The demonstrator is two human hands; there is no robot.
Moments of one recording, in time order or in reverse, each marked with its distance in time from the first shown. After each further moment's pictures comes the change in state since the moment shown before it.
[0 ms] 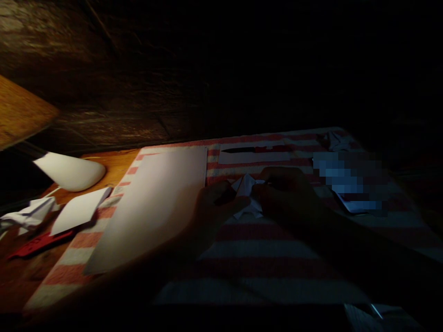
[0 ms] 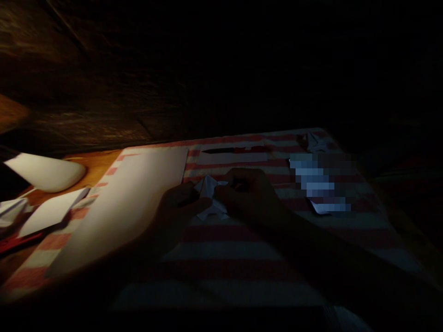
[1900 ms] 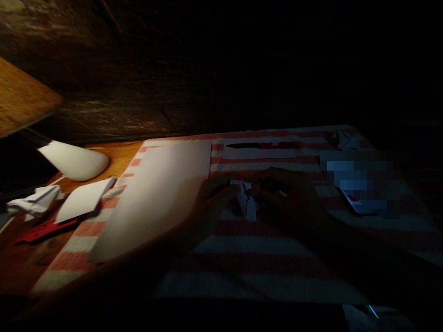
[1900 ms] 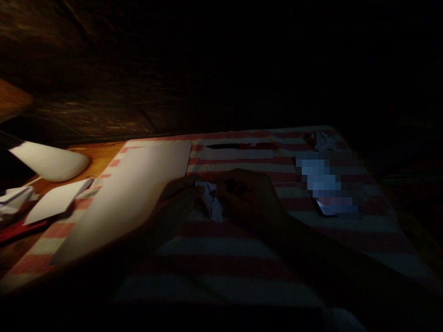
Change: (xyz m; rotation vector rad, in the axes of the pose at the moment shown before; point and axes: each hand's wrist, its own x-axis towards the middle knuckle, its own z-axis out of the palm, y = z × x) left_hand 0.004 0.004 -0.005 -0.052 -0.048 -0.008; right_hand -0.002 -0.001 0.000 -0.552 -0.011 -0.304
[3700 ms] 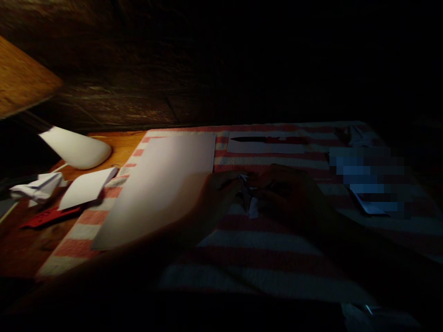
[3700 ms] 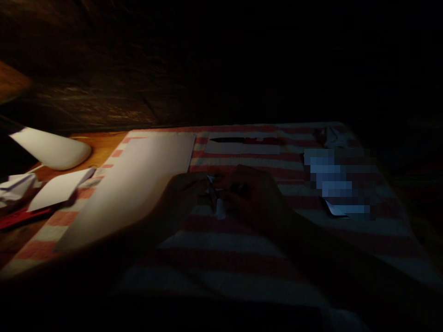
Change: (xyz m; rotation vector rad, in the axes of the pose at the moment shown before) left_hand 0.002 -0.001 0.006 0.070 0.032 -0.028; right_hand -0.001 0.008 -0.002 0.001 -0.118 -0.026
